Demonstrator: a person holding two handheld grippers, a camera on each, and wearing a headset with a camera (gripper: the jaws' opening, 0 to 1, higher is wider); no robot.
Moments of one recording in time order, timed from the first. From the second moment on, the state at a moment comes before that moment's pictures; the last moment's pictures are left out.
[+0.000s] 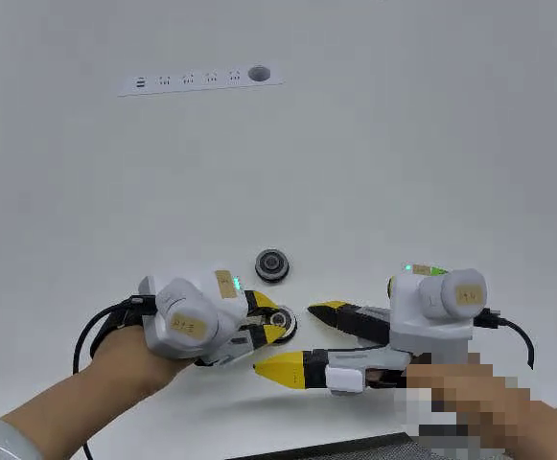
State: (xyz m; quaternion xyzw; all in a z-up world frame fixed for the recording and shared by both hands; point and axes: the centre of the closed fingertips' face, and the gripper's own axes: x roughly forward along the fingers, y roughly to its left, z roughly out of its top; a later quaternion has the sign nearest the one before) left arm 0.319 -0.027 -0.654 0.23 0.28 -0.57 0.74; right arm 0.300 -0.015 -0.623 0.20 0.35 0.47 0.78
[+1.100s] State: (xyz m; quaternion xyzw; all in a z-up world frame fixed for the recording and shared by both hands) left arm 0.319 -0.028 -0.653 0.23 0.27 -0.58 0.74; right arm 0.311 0.000 -0.622 0.26 0.42 0.49 0.72
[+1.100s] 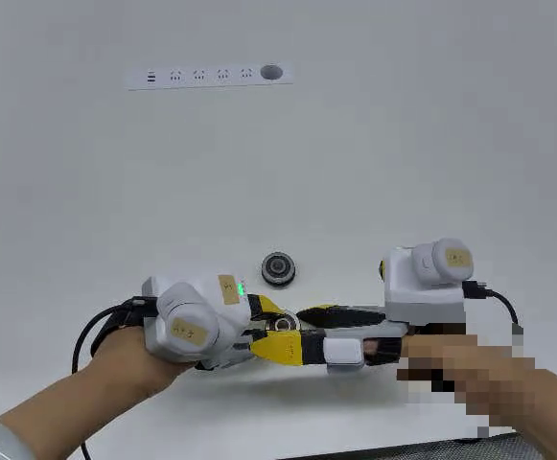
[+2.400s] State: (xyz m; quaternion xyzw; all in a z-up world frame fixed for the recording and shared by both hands) left arm 0.319 -0.027 -0.654 0.22 0.27 -0.58 0.74; right arm 0.294 -0.007 -0.619 0.25 0.45 0.51 0.69
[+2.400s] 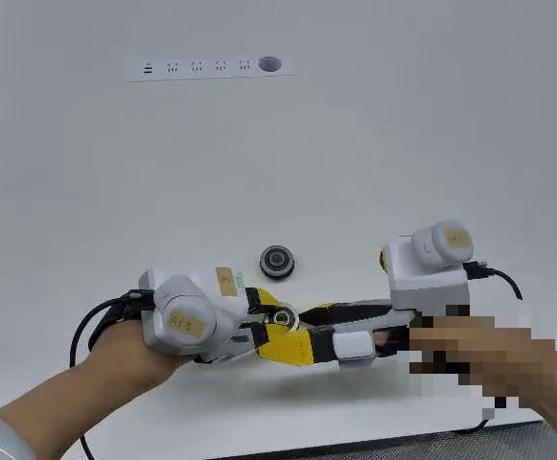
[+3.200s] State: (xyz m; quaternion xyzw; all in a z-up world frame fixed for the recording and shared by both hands) left arm 0.320 -0.027 -0.655 0.21 0.27 -0.57 0.74; right arm 0.299 -0.014 -0.621 0.27 0.45 0.49 0.69
